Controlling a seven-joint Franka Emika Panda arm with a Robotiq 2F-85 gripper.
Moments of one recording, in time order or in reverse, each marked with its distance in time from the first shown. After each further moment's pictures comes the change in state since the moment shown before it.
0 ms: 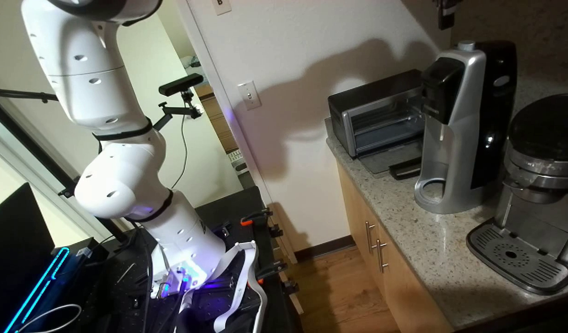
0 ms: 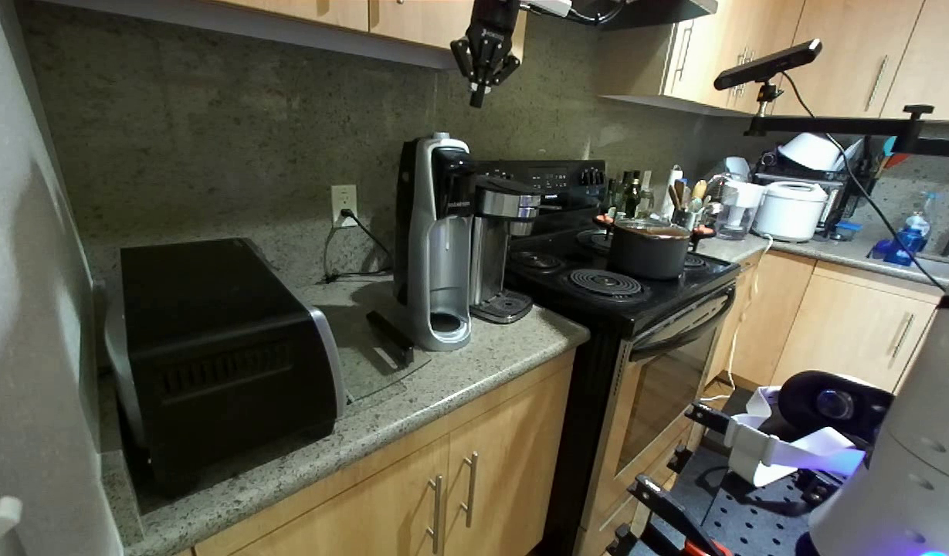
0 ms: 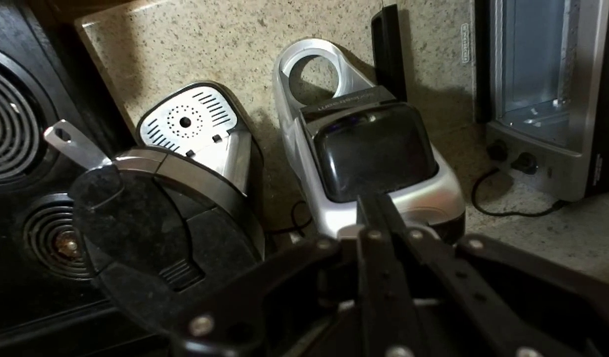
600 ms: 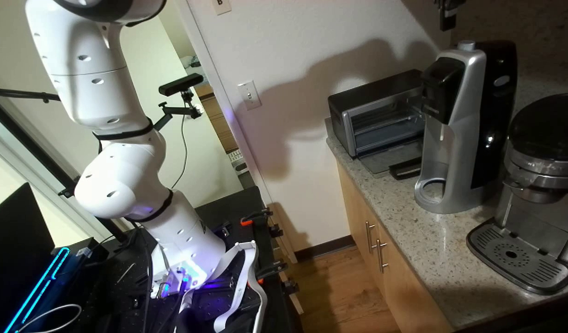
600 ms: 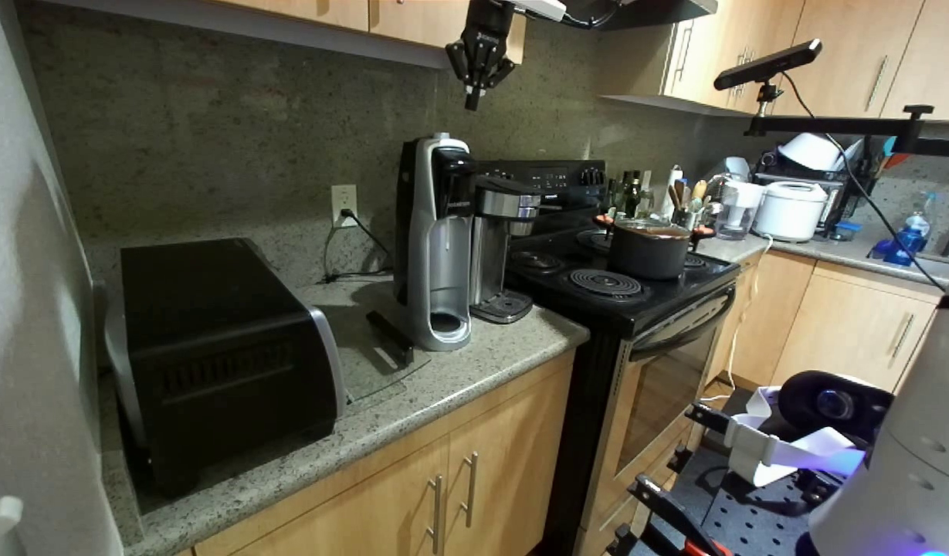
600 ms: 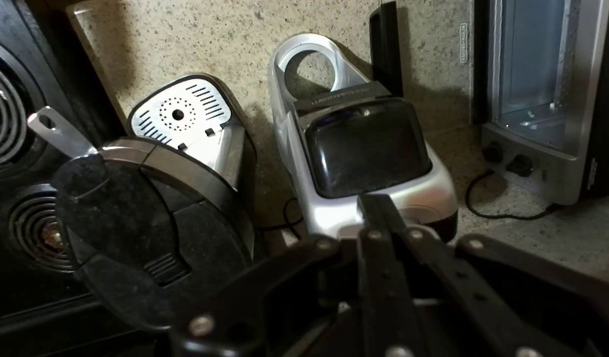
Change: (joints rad) arm 0.001 0.020 0.007 0.016 0.000 0.009 -0.021
